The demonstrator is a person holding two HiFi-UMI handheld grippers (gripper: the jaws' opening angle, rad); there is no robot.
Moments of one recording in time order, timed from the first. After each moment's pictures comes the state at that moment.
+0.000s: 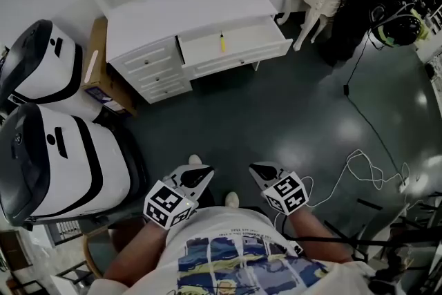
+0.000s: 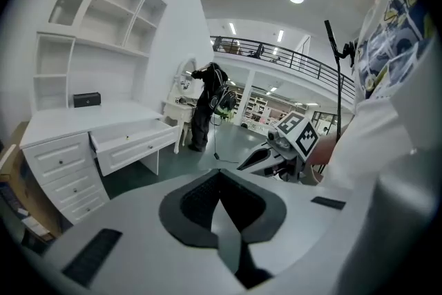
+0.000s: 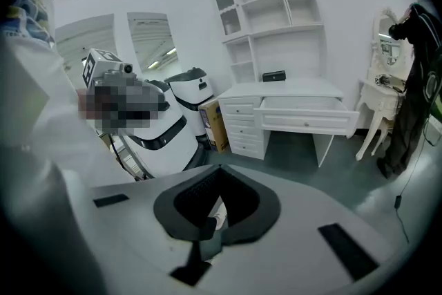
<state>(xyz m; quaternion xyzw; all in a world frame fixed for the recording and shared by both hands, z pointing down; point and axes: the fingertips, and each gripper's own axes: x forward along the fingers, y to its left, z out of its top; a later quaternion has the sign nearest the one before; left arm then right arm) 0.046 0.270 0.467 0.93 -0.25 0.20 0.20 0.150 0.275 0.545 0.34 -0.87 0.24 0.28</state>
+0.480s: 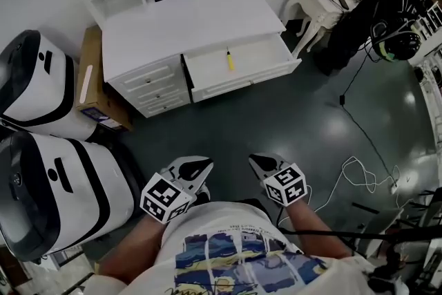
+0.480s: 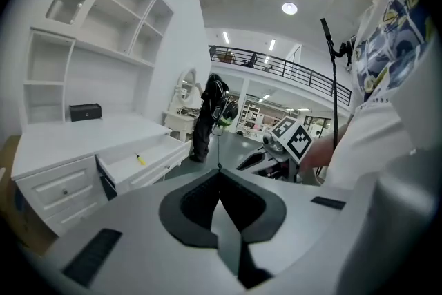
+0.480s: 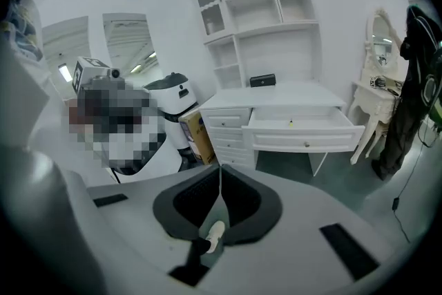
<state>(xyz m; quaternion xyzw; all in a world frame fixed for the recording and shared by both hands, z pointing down) -0.025 0.130 0.452 0.94 -0.22 0.17 0.18 0.088 0.130 0.540 0.40 -0.84 0.26 0.27</state>
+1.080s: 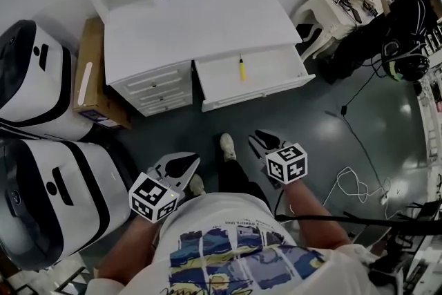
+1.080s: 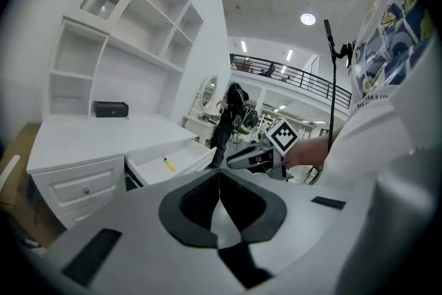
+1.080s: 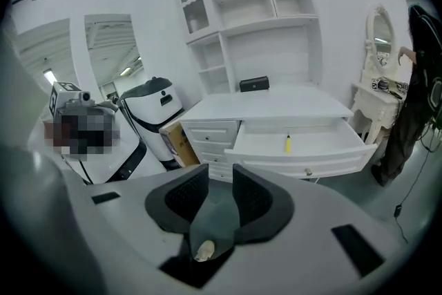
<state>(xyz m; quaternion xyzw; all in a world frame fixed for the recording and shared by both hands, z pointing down) -0.095 0.040 0.468 0.92 -0.28 0.14 0.22 0.072 -0.016 0.551 0.42 -0.83 0.27 0.26</state>
